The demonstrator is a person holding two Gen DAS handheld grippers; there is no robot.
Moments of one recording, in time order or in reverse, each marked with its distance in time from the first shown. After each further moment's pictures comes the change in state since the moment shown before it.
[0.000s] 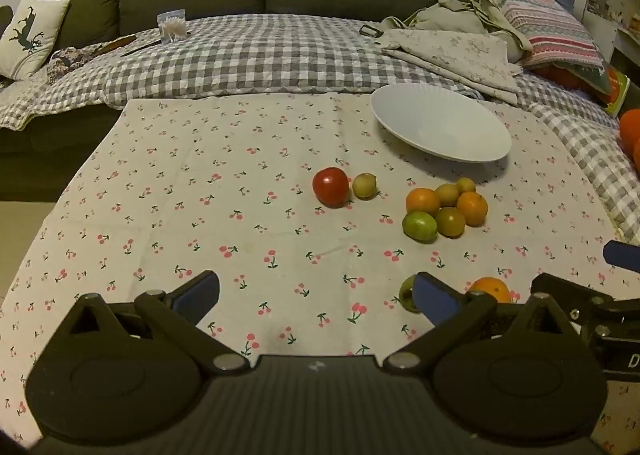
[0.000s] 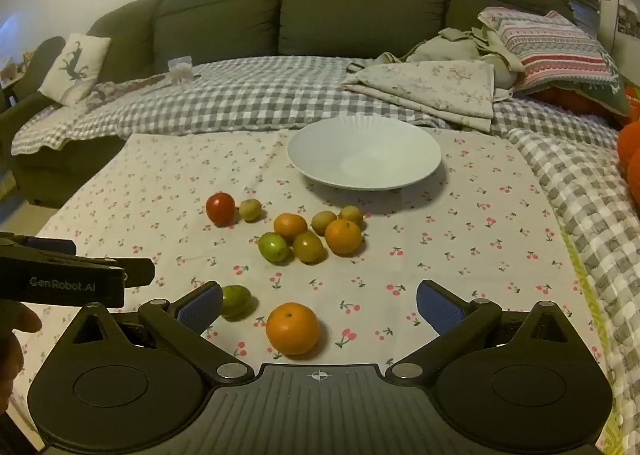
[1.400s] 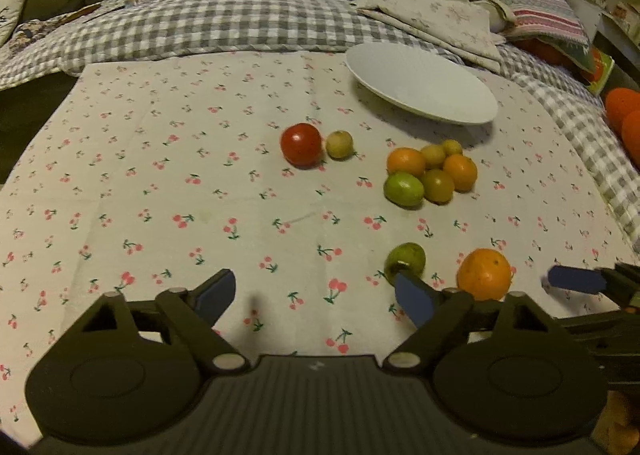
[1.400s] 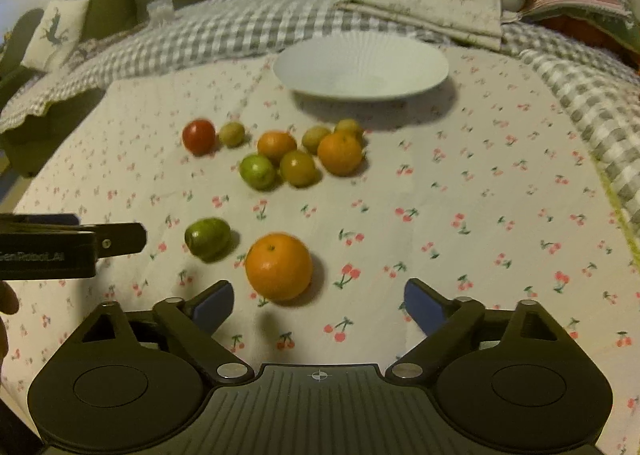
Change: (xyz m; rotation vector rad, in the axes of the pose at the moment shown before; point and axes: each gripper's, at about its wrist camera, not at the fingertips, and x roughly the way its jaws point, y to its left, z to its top) left arm 0.039 -0.002 -0.011 0.015 0.083 -0.108; right arm 0.052 -0.006 -0.027 0.042 0.208 0.016
